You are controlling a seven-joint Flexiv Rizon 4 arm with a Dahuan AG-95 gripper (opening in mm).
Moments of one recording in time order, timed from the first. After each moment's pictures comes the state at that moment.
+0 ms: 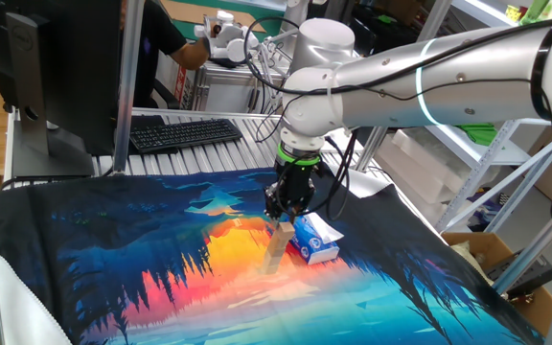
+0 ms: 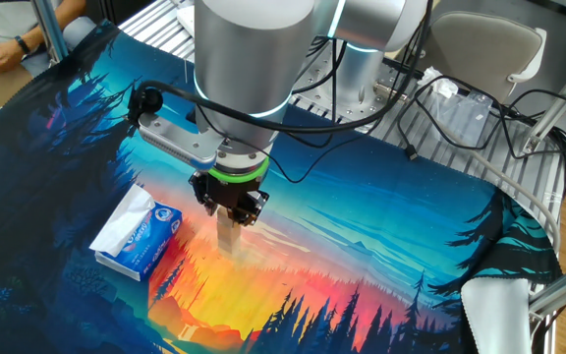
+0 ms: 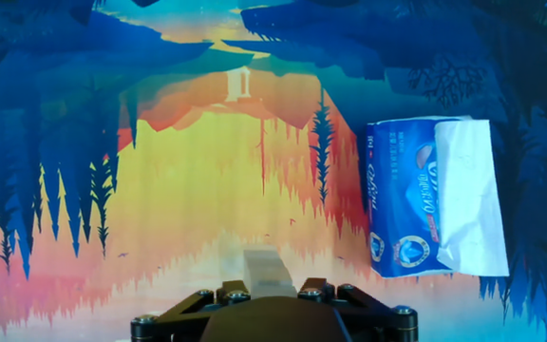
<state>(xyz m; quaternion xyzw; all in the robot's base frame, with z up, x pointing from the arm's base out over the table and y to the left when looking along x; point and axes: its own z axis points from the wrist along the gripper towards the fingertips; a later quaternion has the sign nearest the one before) 0.590 0.009 0.136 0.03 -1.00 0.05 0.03</state>
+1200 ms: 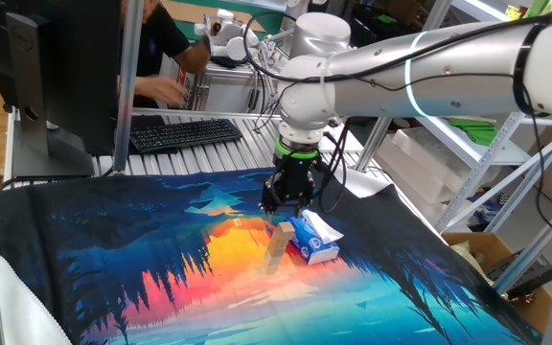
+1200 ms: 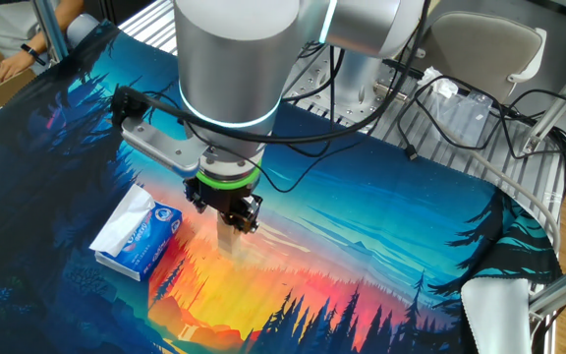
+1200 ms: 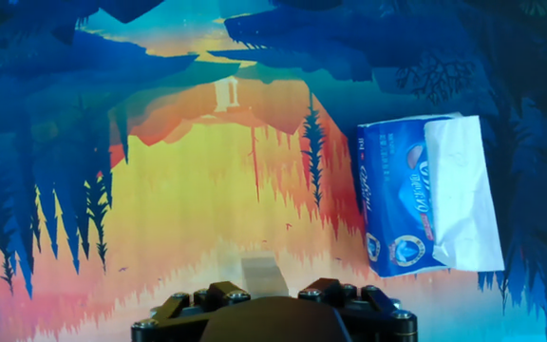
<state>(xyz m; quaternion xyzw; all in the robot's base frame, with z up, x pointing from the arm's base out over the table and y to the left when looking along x) 0.599 0.007 0.141 0.01 -1.00 0.05 0.04</state>
